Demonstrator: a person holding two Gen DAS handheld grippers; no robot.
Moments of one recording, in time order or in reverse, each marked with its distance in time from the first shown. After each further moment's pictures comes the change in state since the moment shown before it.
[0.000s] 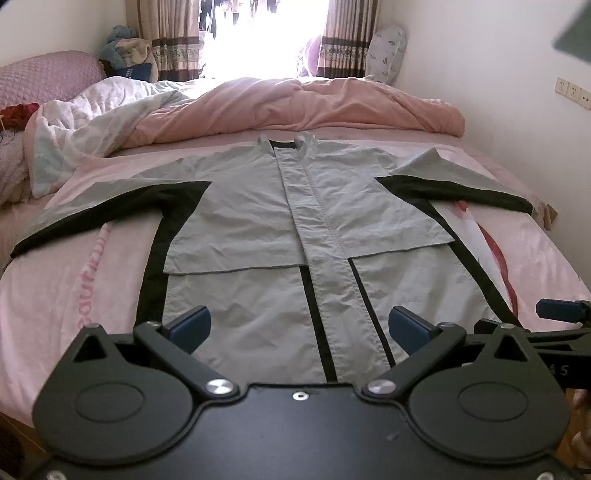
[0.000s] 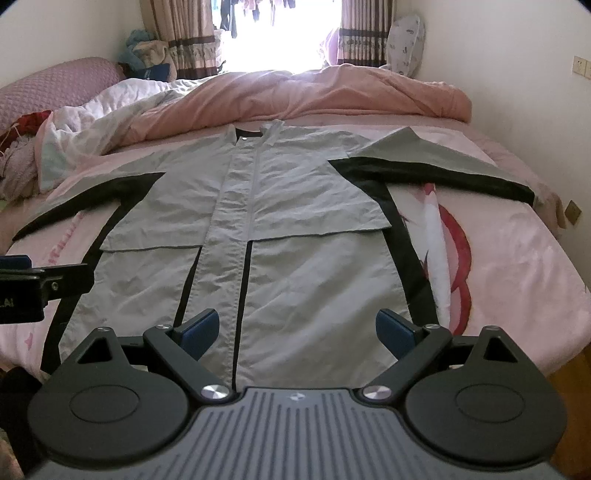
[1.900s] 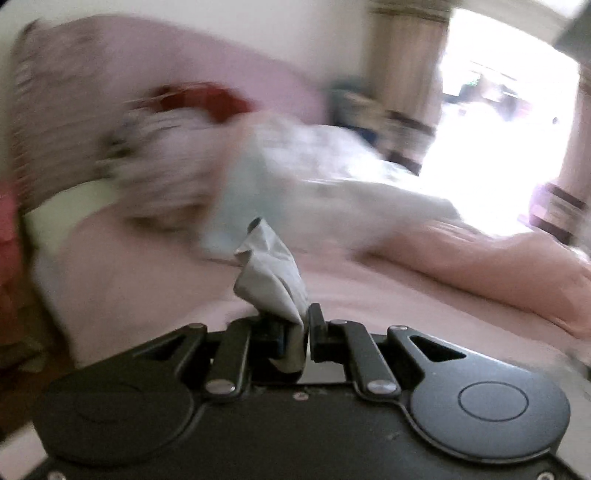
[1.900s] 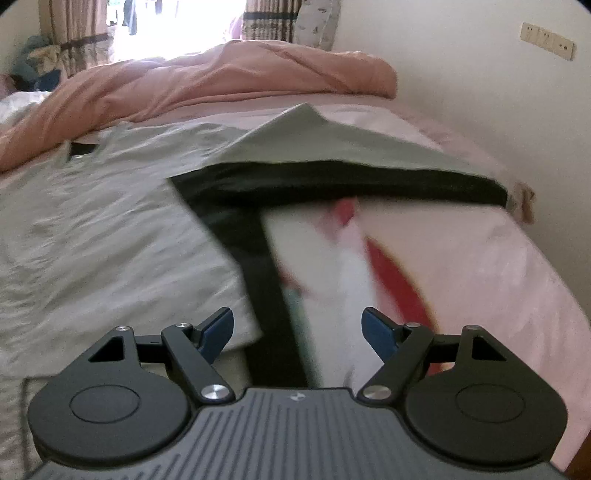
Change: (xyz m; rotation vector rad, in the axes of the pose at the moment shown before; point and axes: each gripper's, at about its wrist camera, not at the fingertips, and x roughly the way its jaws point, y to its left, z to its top) left arm 0.254 0.468 0.200 -0.383 -0.321 0.482; right arm 0.217 -0.138 0.091 0.131 0.039 -0.279
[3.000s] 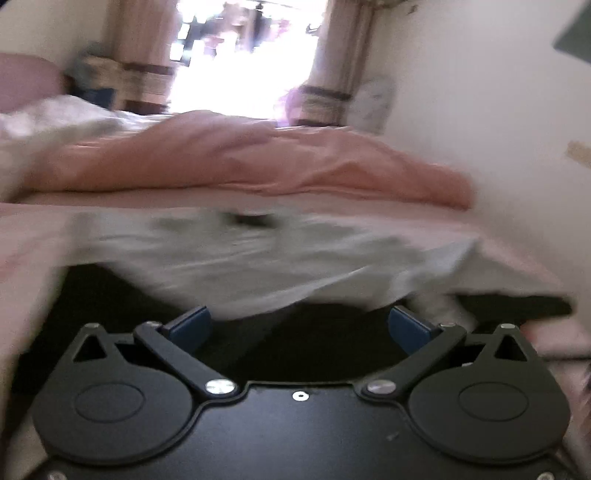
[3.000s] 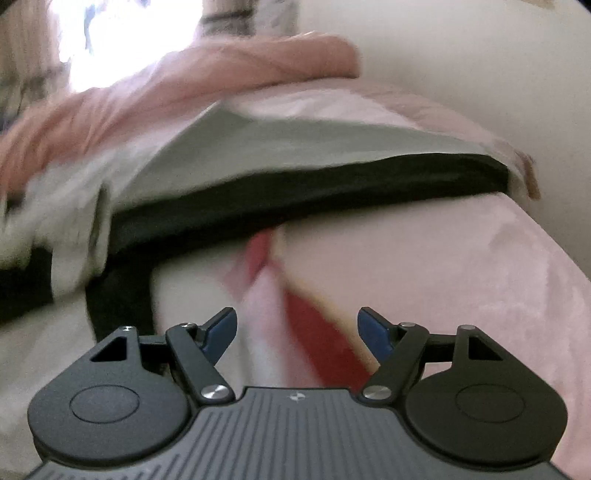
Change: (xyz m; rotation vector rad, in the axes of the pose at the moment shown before) left arm -0.124 -0.307 -0.173 0.347 0.160 -0.579; right arm 0.080 -0.088 0.034 0.217 0.002 0.044
